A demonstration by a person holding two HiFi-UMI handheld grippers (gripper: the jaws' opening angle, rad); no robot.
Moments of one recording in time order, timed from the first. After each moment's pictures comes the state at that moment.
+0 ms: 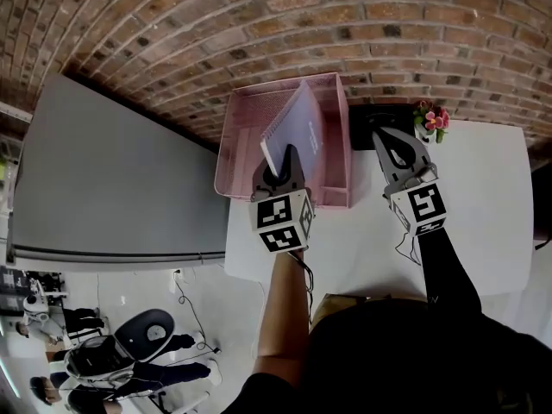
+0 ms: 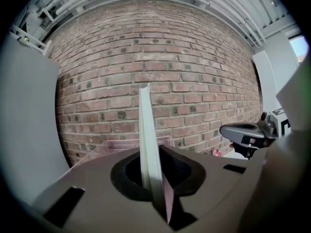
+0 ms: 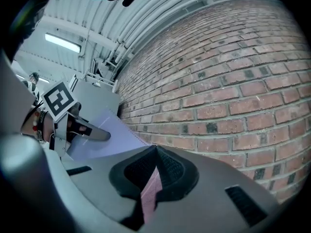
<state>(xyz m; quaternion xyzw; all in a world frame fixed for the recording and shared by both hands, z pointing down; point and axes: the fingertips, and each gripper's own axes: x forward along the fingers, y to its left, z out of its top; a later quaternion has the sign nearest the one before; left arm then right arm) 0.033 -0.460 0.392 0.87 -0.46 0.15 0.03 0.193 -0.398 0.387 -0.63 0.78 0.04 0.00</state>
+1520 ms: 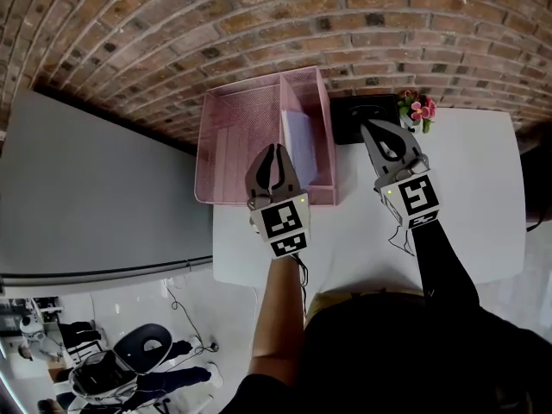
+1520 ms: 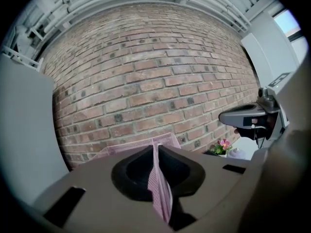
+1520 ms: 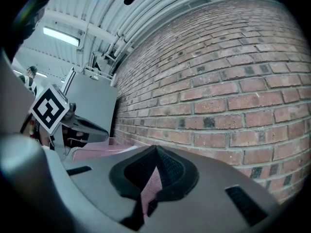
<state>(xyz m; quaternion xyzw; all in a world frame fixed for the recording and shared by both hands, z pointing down) 0.047 -0.467 0.414 0.86 -0.47 0.17 -0.05 0.204 -0.408 0.403 -0.64 0.77 0.03 -0.03</state>
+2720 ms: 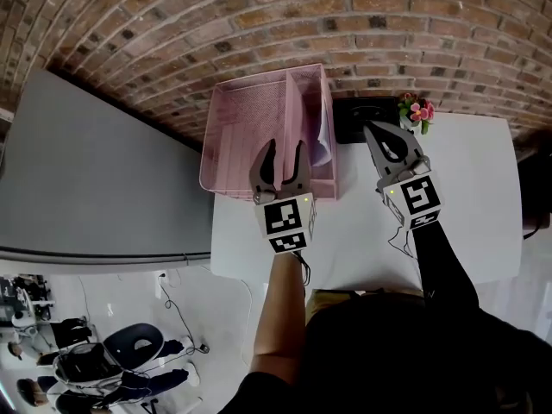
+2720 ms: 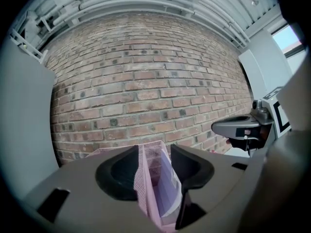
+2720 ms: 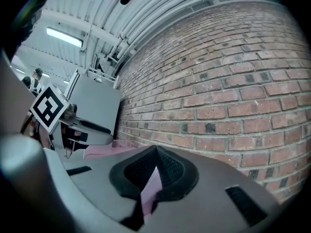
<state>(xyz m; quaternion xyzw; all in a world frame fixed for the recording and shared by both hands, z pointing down) 0.052 -0.440 0.402 0.89 -0.44 0.11 -0.03 0.191 -0.387 0.392 -0.64 0.77 0.05 -0.03</state>
